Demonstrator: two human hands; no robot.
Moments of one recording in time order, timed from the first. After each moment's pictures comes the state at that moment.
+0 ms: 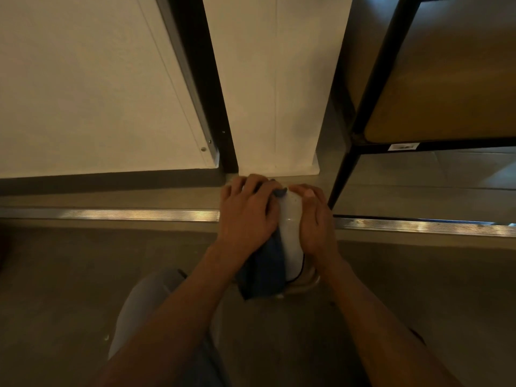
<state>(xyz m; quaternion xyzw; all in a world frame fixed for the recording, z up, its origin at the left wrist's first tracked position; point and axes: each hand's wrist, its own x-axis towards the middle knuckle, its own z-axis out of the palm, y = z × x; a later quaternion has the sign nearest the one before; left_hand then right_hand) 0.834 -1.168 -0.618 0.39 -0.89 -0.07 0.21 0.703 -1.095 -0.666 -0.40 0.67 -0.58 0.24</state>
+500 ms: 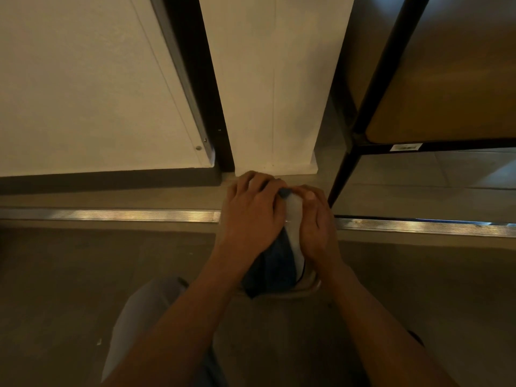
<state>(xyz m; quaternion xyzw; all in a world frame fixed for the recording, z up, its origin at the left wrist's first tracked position) 0.820 -1.170 -0.621 0.39 -0.90 -0.14 0.15 0.701 -1.096 -0.665 -0.43 0.65 -0.59 0.21</state>
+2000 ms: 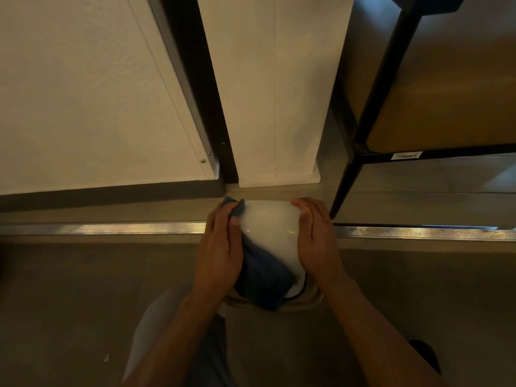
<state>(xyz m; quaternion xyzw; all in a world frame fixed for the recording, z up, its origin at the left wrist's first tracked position) 0.889 -1.164 -0.650 0.46 -0.77 -0.32 0.30 0.712 -1.093 -0.662 -0.47 0.70 -0.52 0.14</state>
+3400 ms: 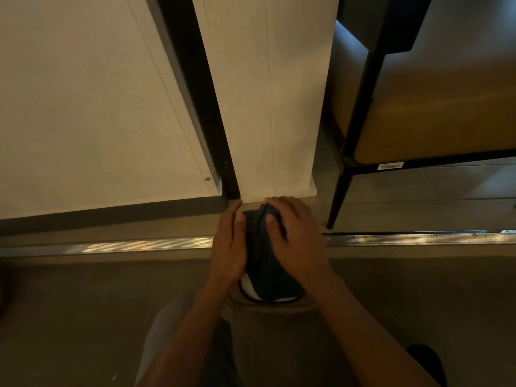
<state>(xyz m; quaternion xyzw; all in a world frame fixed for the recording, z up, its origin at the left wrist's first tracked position) 0.874 -1.172 -0.647 0.44 -0.70 -0.44 0.35 0.742 -1.098 -0.619 -0.53 0.74 -0.40 0.10</state>
